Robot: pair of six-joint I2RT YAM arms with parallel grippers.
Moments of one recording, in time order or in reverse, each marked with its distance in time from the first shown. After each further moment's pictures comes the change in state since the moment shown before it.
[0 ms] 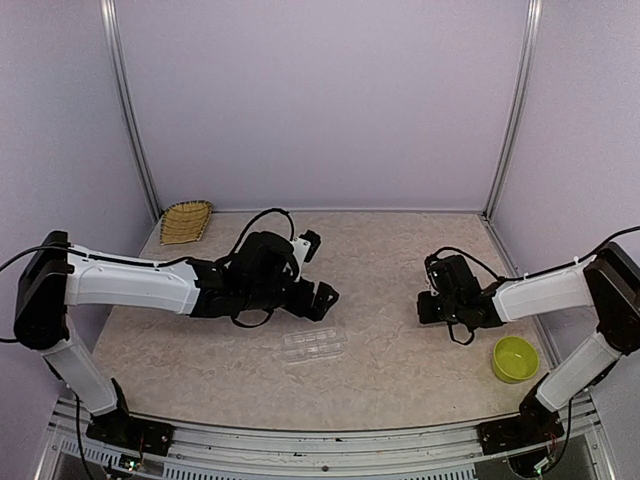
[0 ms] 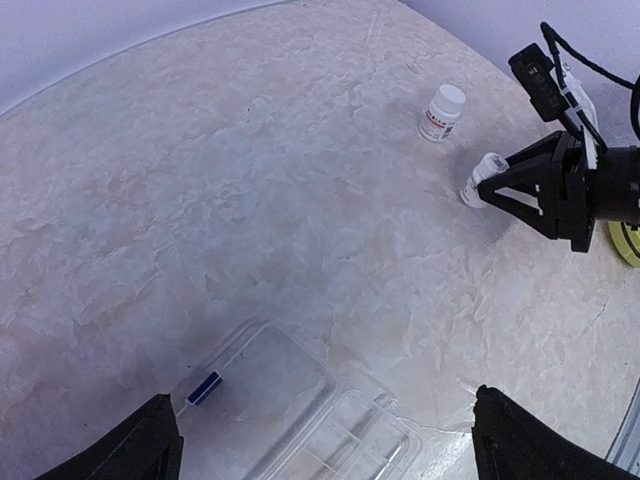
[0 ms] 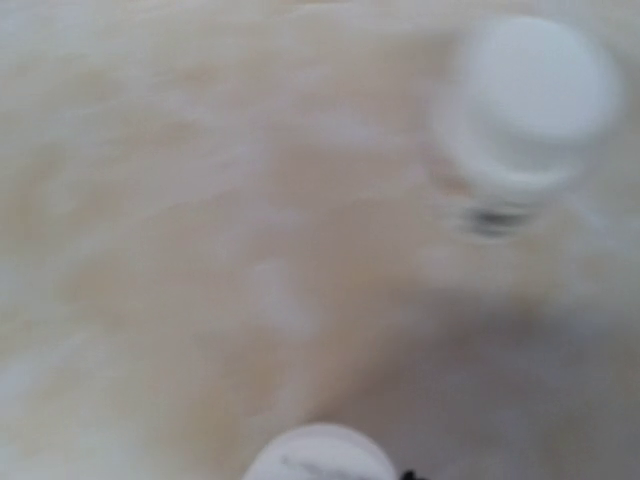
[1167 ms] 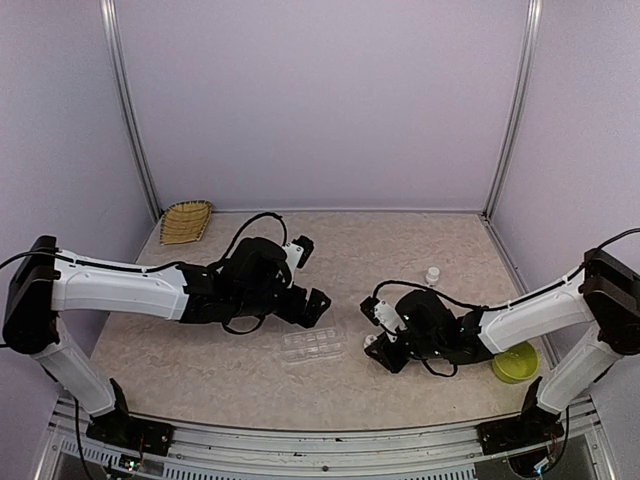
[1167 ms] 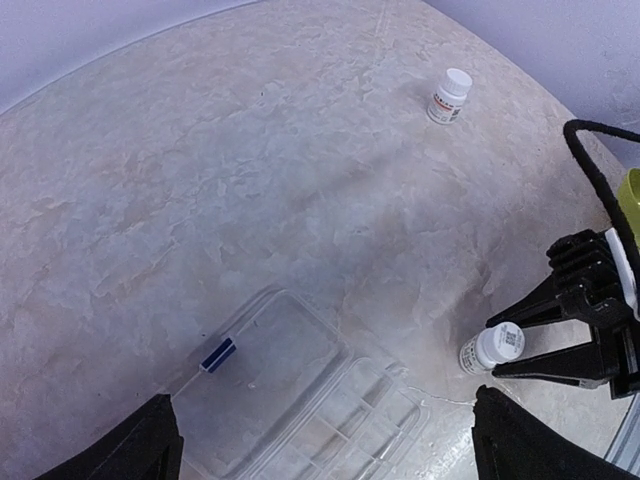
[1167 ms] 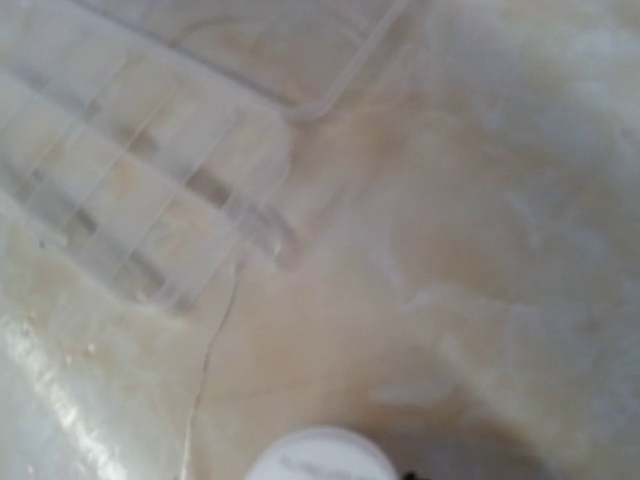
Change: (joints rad) left arm -0.020 -0.067 -0.058 -0.034 -0.041 0.000; right arm 0.362 0.006 -0.049 0.120 -0.244 -0.233
